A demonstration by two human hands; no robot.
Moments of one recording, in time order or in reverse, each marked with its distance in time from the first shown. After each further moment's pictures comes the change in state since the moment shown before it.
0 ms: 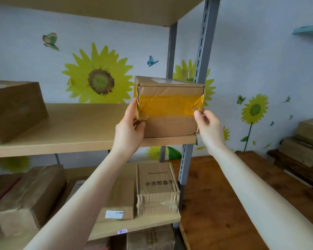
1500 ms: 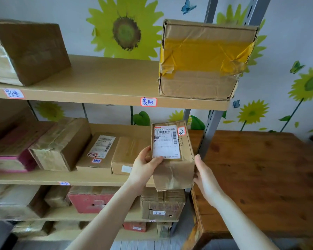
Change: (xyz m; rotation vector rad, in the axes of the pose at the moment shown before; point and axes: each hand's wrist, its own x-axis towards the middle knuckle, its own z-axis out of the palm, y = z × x) left_hand -0.153 -0.095 0.033 -0.458 -0.114 -0.816; right_hand -0.166 0.116 0.036 0.498 -0.697 0.676
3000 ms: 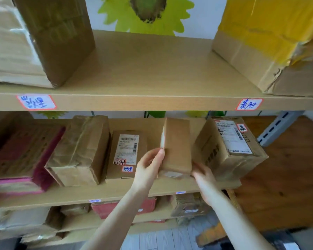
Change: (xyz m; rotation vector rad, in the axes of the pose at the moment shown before) left_hand 0.070 -0.016 -0.143 -0.069 -0.013 -0.058; right_hand 0.095 0.044 0.156 0.112 0.416 0.228
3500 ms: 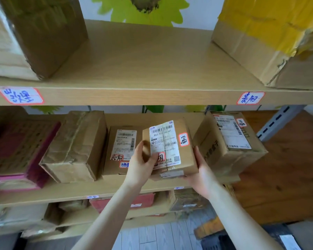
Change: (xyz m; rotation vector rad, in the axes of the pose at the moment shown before) left_hand 0.010 -0.002 -0.012 0.357 0.035 0.085; right_hand 0.006 -0.007 0.000 0.348 -0.359 0.201
